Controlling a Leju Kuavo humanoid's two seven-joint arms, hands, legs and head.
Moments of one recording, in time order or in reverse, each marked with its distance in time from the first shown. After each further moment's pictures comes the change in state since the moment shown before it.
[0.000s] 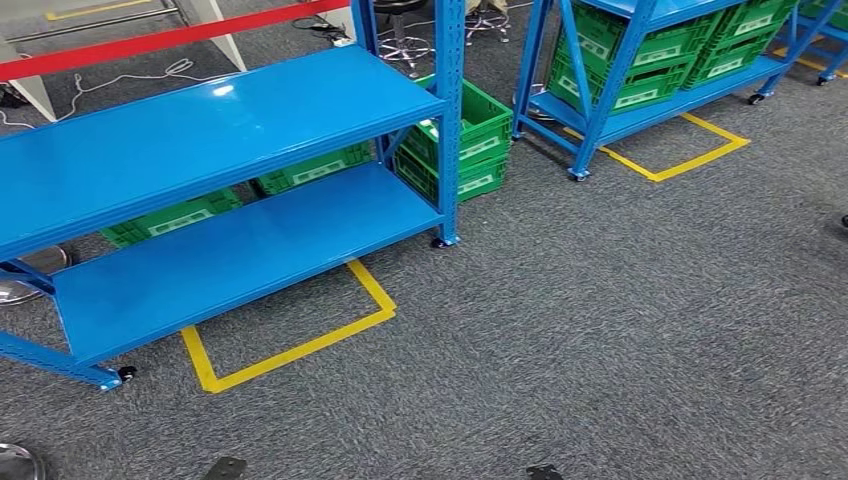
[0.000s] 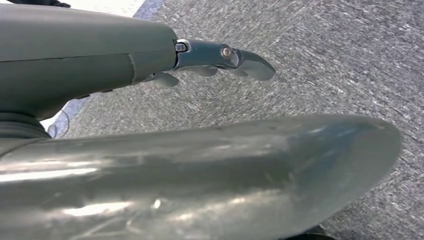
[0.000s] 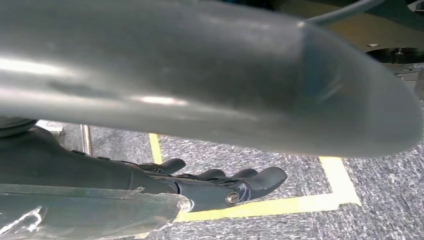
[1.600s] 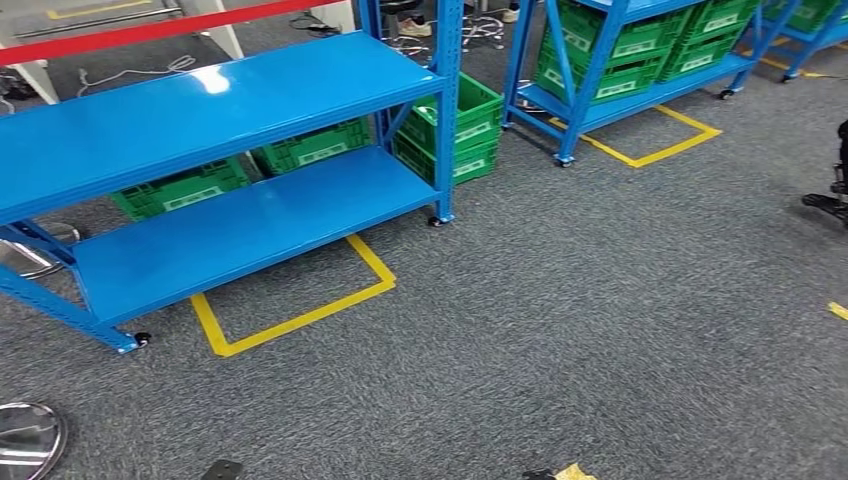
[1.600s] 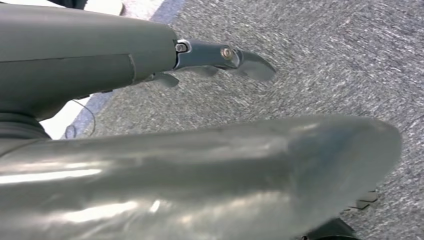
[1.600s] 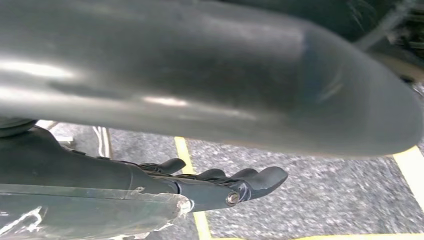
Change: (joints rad) left arm 0.004 0.005 -0.023 0.000 0.017 -0.008 0.028; right arm 0.004 0.000 0.000 0.000 0.009 0.006 0.016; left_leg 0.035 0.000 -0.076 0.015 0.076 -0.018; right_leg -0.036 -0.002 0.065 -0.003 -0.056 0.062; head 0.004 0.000
